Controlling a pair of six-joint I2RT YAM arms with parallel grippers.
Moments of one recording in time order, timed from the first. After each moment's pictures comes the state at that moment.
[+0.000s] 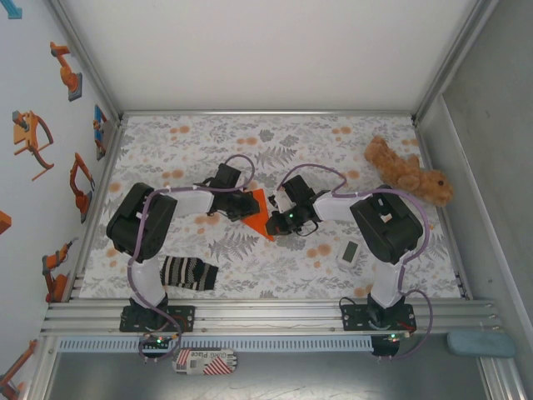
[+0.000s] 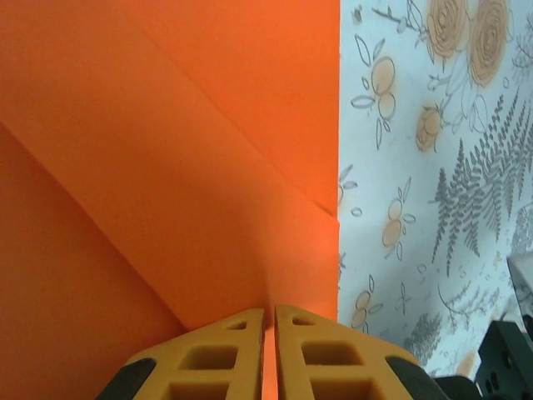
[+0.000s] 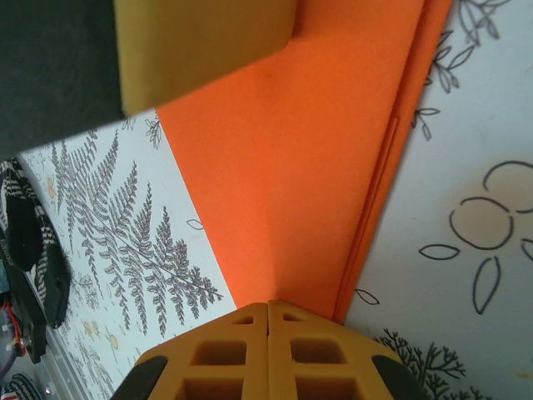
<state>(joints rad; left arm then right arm) -0.58 1.89 1.01 -0.15 0.43 -0.74 0.64 1.89 0.98 -0.22 -0.64 0.41</state>
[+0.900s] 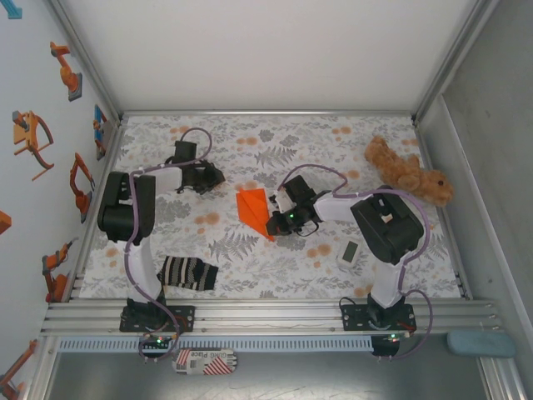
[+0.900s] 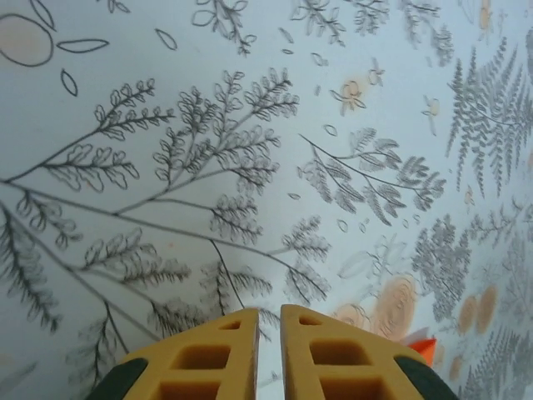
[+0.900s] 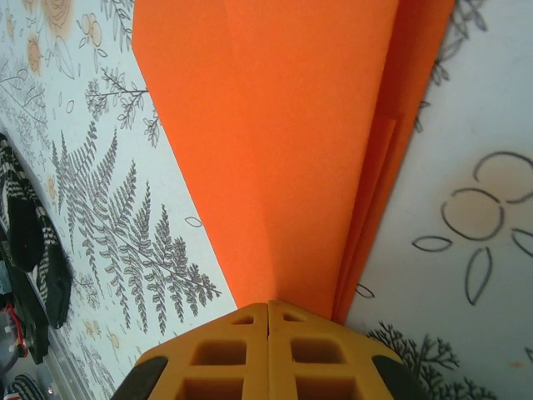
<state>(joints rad) -0.24 1.98 1.18 -0.19 0.45 -0.63 0.64 1.88 0.97 -0.21 -0.64 0.43</state>
